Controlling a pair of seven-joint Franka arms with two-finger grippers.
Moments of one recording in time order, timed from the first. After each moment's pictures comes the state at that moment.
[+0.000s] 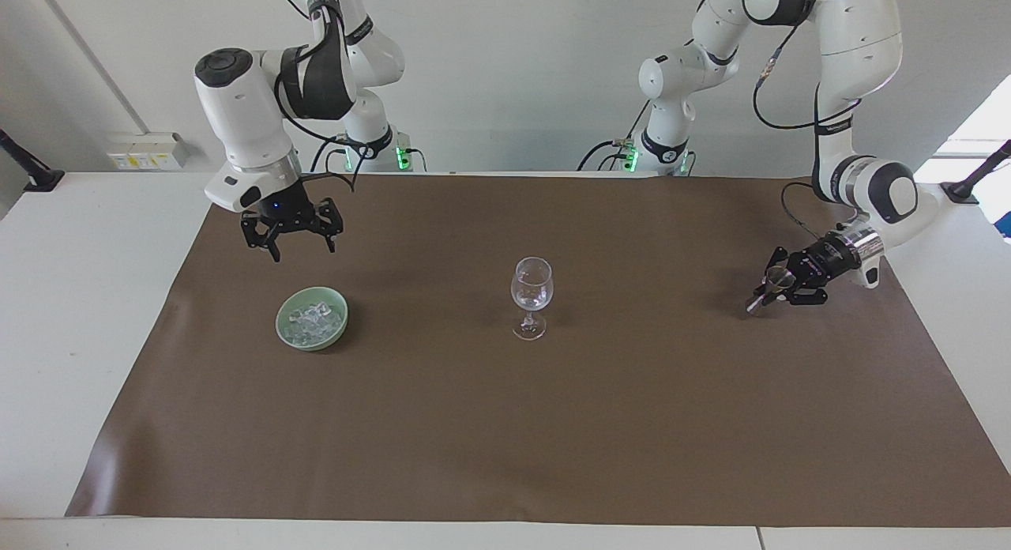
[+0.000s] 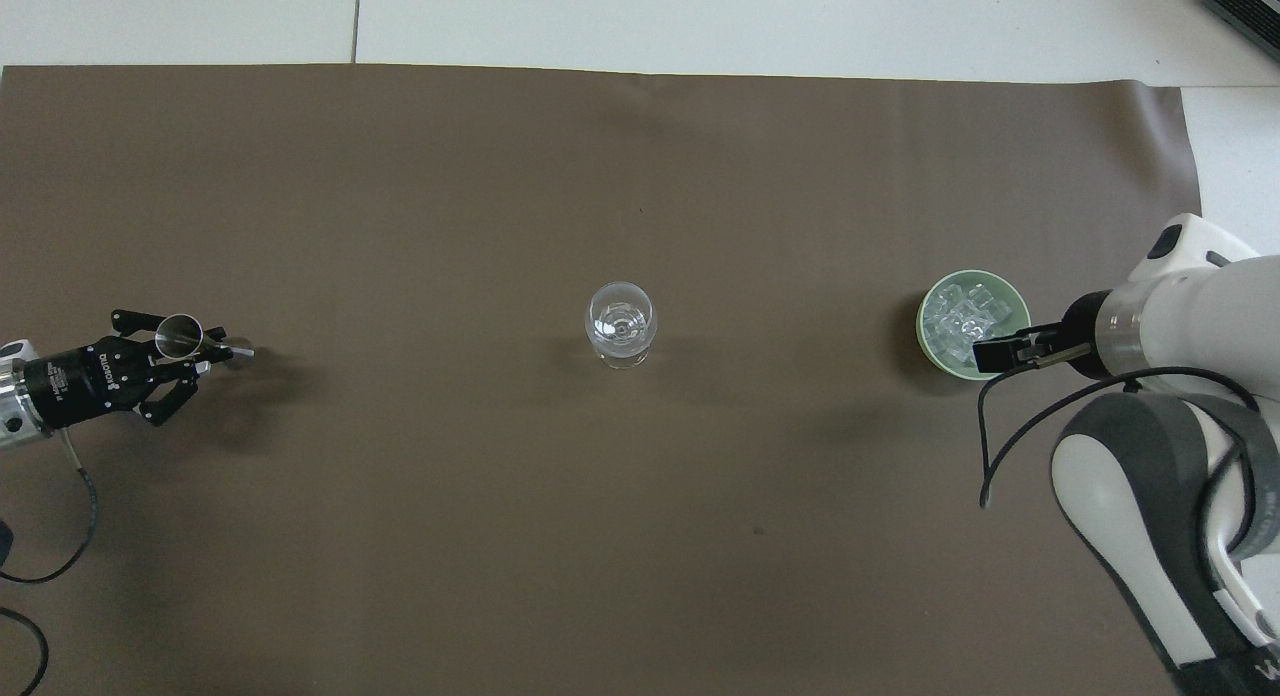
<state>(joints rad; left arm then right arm) 0.33 0.30 0.16 -2.16 -1.28 1.74 -0.68 0.11 -0.08 -0.10 -2.14 -0.01 2.18 -0.23</state>
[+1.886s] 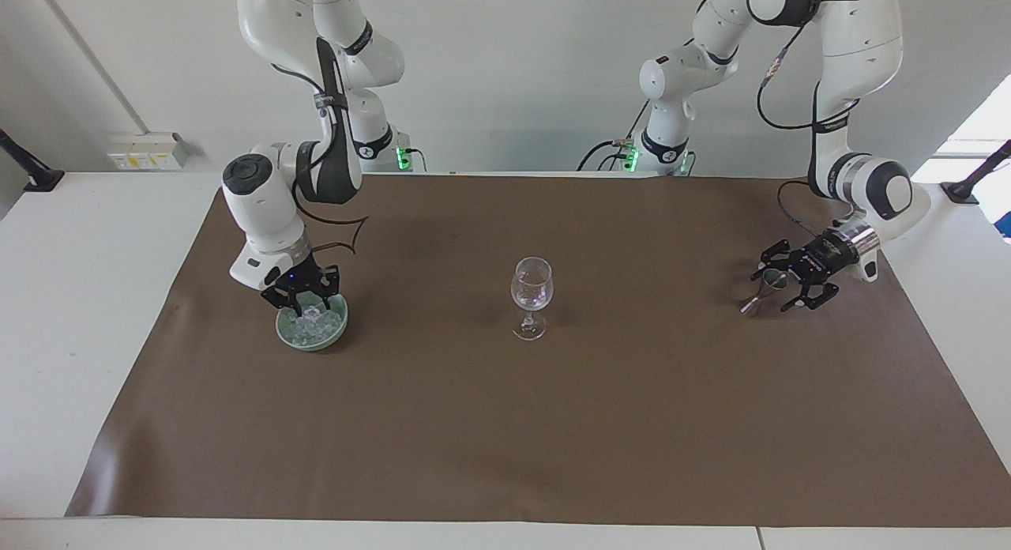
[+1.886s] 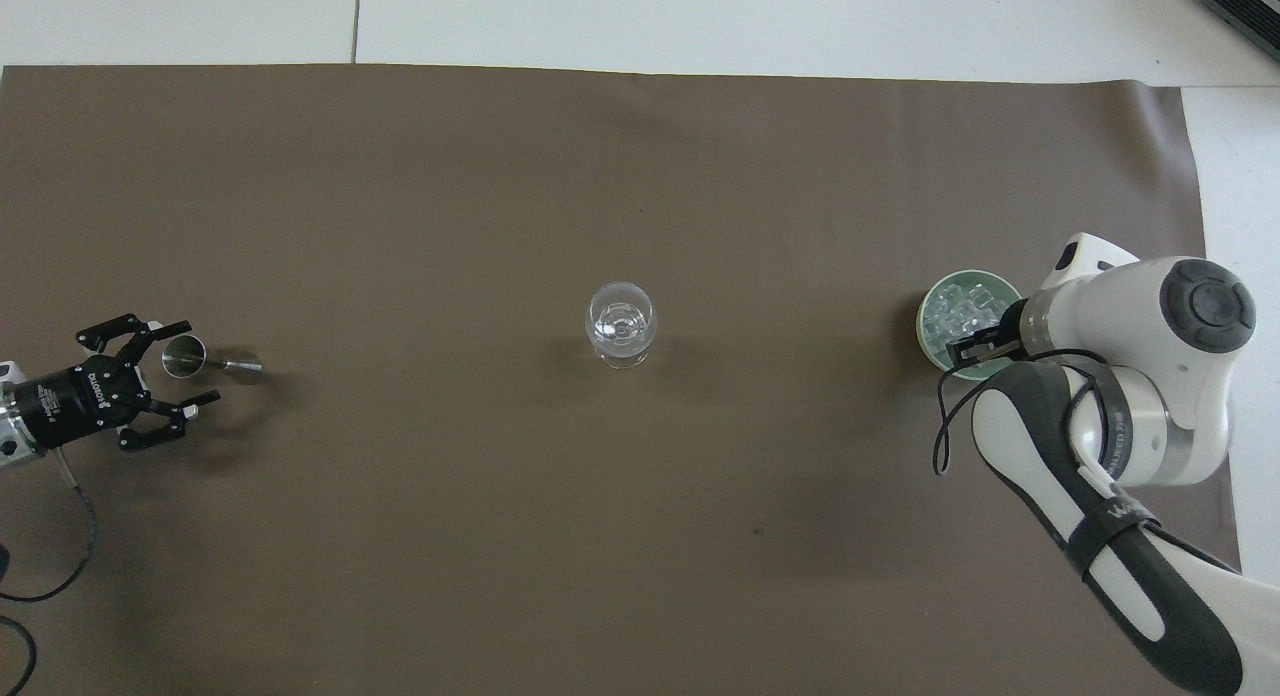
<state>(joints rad) 0.37 0.30 0.16 -2.19 -1.28 1.76 -0.60 0.07 0.14 -0.10 -2.19 -0.01 2.40 -0.33</state>
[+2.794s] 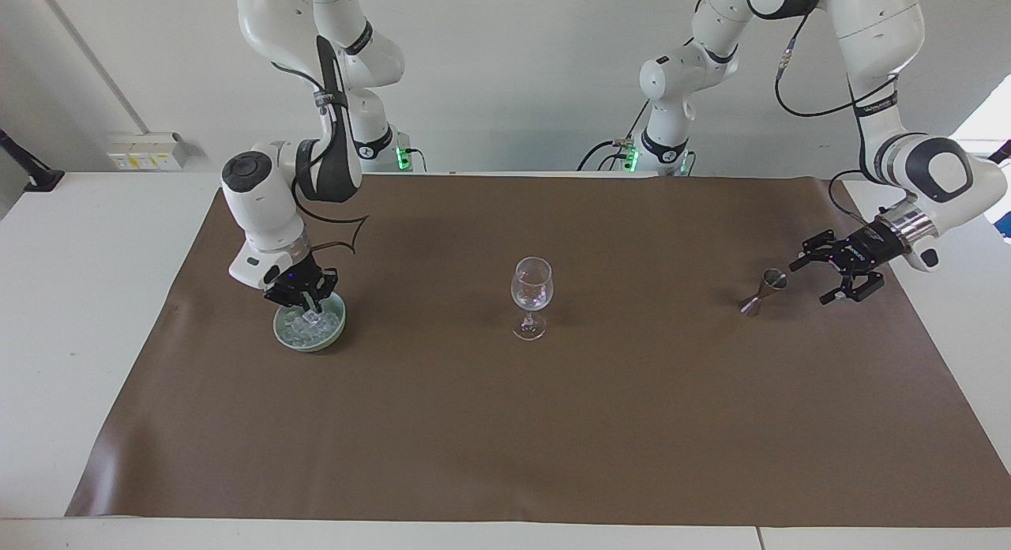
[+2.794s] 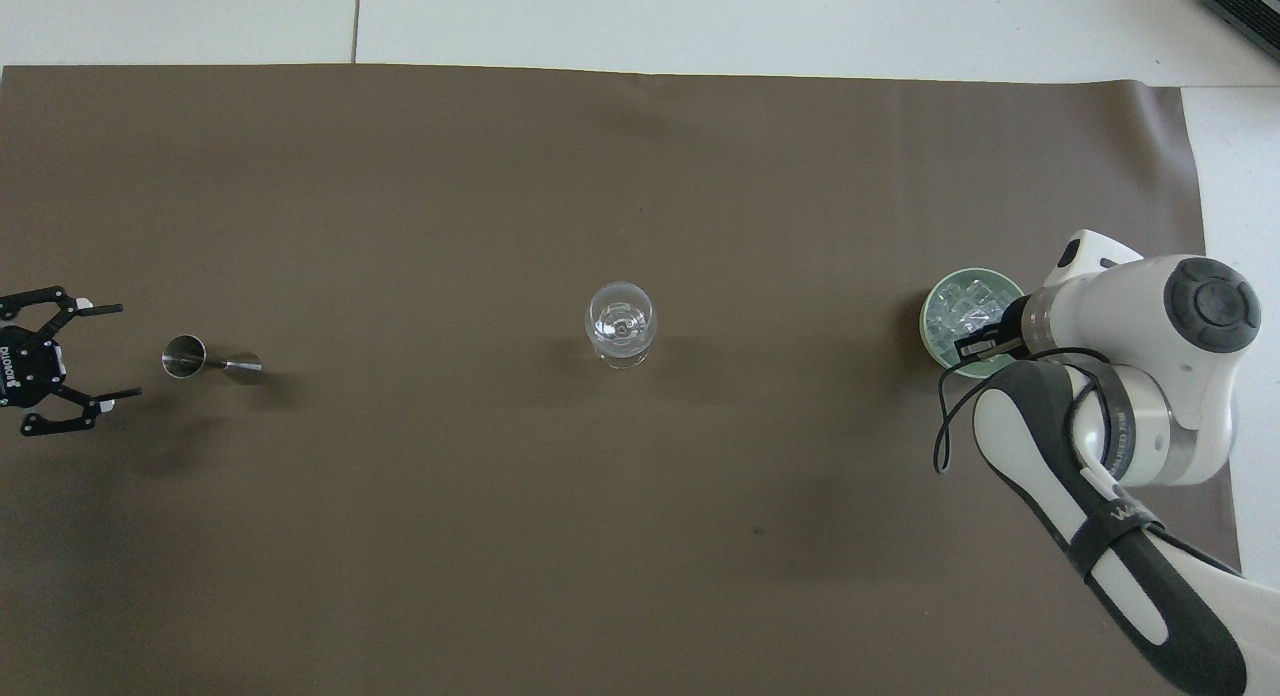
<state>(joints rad) 0.37 0.27 0.17 -1.97 -0.96 1.76 -0.56 0.07 0.13 -0.10 -2.18 -0.01 2.40 -0.33</state>
